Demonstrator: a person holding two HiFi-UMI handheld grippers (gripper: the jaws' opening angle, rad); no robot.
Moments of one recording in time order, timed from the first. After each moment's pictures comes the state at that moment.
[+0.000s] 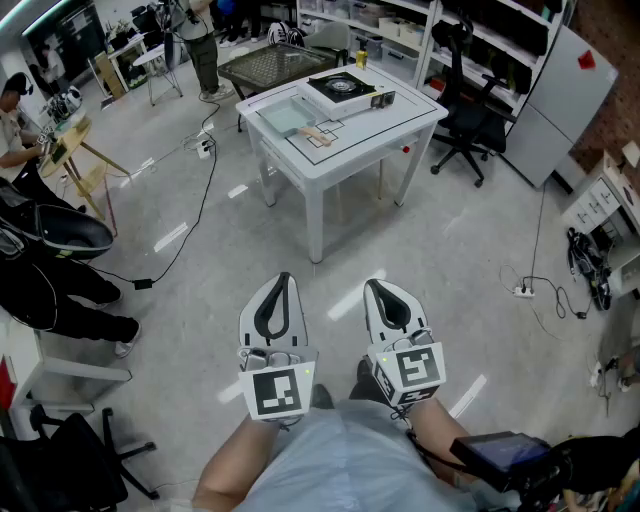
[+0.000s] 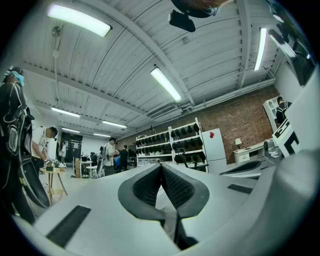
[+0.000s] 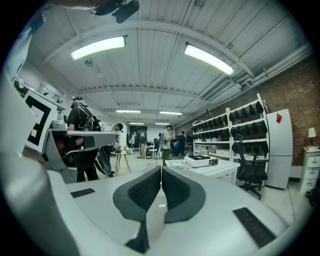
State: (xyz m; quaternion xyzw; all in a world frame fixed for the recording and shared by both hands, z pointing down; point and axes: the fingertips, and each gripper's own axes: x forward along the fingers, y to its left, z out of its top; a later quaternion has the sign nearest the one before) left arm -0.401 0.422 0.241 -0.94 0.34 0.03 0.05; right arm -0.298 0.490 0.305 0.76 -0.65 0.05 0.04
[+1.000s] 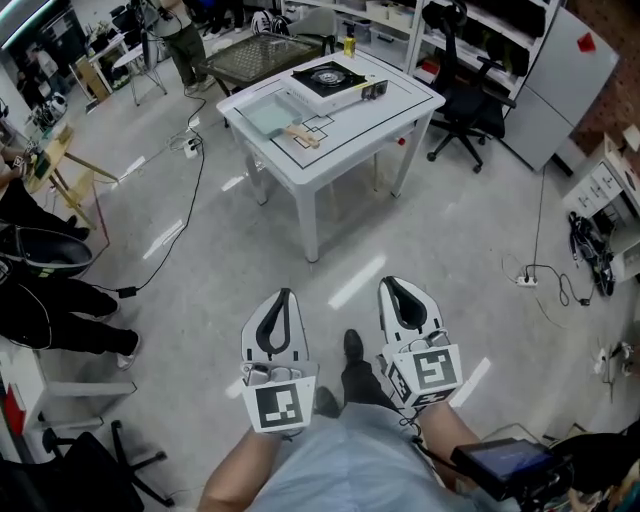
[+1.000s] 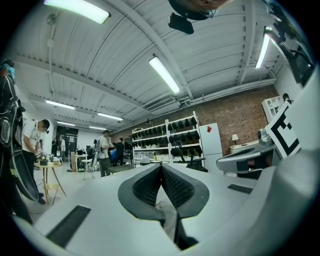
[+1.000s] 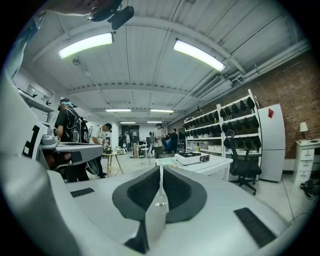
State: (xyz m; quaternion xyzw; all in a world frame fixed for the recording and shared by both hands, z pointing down) left arm -0.344 0.373 0.280 -0.95 0.32 0.00 0.02; right arm -0.218 0.450 0.318 0.79 -0.61 0.07 0.02
